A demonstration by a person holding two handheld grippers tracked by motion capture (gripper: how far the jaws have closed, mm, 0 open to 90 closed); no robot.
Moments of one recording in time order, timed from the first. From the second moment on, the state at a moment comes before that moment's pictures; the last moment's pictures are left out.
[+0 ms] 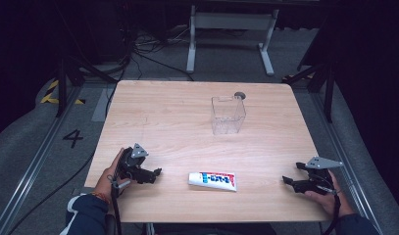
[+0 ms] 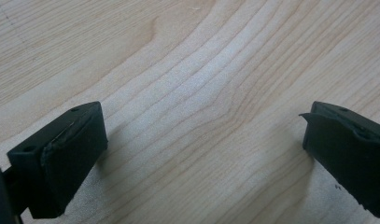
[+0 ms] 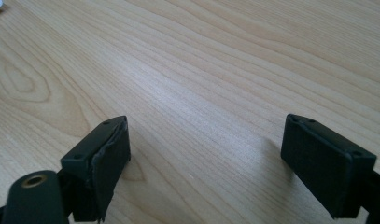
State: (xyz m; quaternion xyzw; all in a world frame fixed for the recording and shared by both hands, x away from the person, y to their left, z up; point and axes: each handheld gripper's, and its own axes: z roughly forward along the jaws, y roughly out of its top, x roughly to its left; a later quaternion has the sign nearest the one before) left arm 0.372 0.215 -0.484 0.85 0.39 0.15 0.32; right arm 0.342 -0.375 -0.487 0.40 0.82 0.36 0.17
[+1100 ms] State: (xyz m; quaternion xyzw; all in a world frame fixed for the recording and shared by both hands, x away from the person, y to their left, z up) left arm 0.375 0.168 -0.450 0.94 0.22 0.11 0.23; right arm 0.343 -0.374 -0.487 0.40 0.82 0.36 0.18
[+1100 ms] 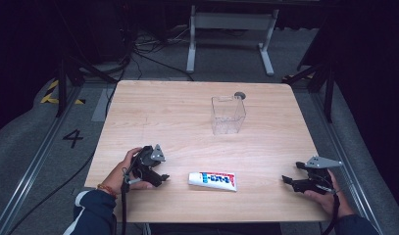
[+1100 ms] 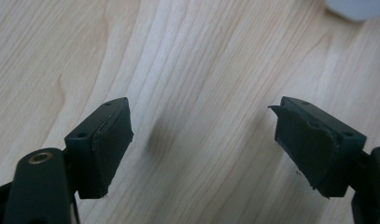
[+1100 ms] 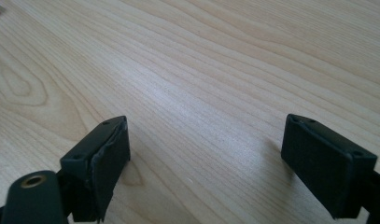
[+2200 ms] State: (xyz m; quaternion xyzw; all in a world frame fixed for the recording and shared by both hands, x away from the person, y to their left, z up) left arm 0.366 0.086 -0.424 0.97 0.12 0.08 0.20; right arm 0.343 -0.374 -0.487 0.40 0.82 0.36 0.18
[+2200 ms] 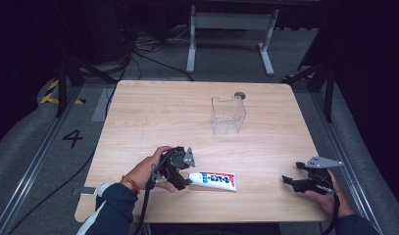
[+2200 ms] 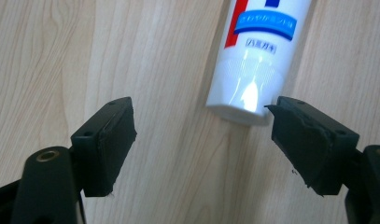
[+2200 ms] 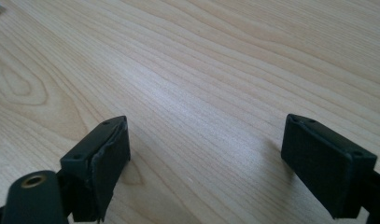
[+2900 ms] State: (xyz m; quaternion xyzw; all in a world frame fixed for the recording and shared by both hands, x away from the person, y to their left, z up) left arm 0.368 0.023 -0.431 0.98 0.04 0.05 0.18; right arm 0.343 -0.374 -0.487 0.40 0.82 0.36 0.18
